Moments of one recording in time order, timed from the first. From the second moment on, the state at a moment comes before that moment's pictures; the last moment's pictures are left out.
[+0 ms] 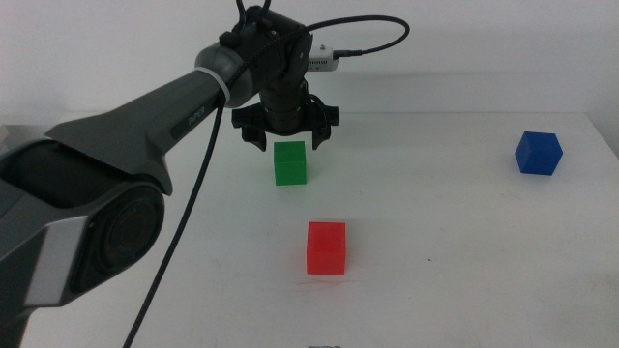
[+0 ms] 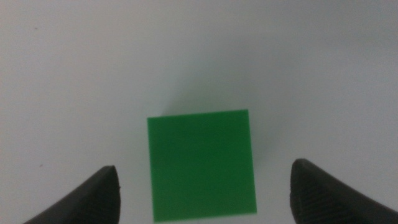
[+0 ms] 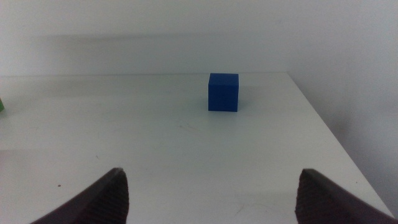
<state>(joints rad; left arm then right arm) -0.48 2.36 -2.21 0.15 1.10 -0.50 0.02 -0.01 0.03 -0.21 0.22 0.22</state>
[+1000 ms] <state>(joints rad) -0.46 2.45 -2.21 0.14 0.98 -0.52 0.02 -0.01 0.03 -0.21 0.22 0.22</state>
